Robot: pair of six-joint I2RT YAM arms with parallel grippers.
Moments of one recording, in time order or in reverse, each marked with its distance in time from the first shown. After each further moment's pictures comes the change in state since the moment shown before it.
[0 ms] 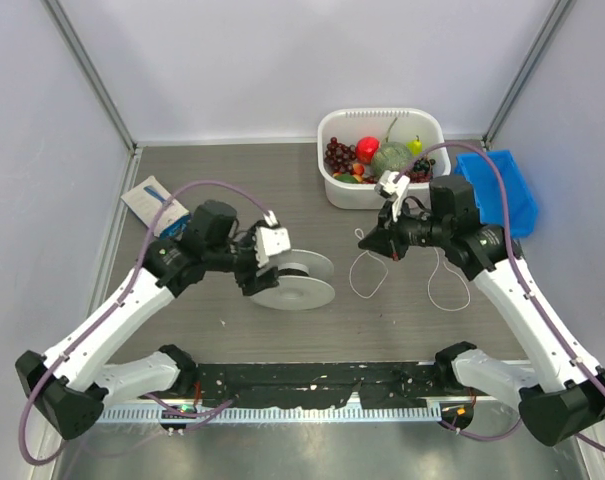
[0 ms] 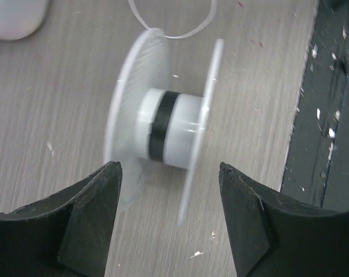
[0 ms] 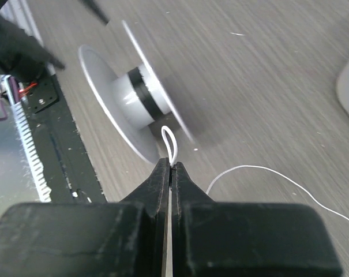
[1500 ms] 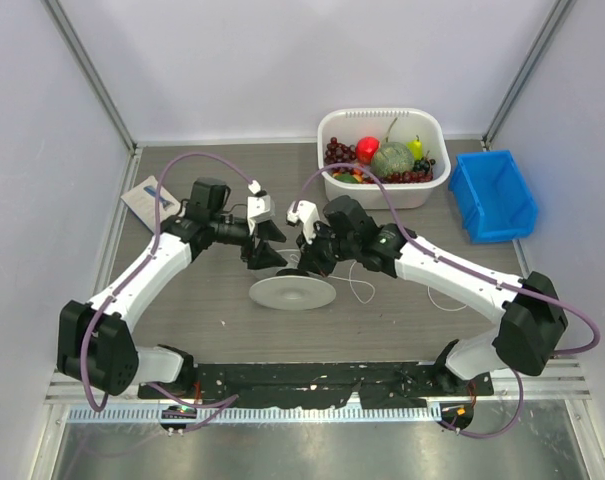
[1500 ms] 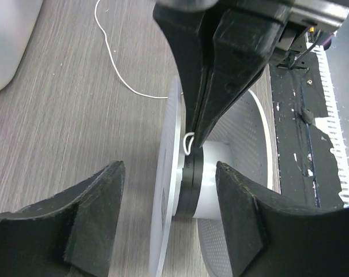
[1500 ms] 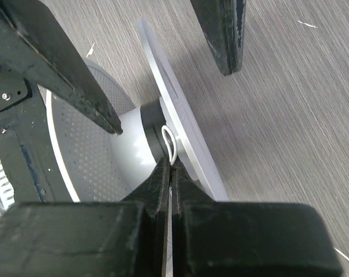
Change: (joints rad) left arm 0.344 0.256 -0.060 0.326 0.615 -0.013; right arm 0.475 0.390 0.004 0.277 0.349 0.113
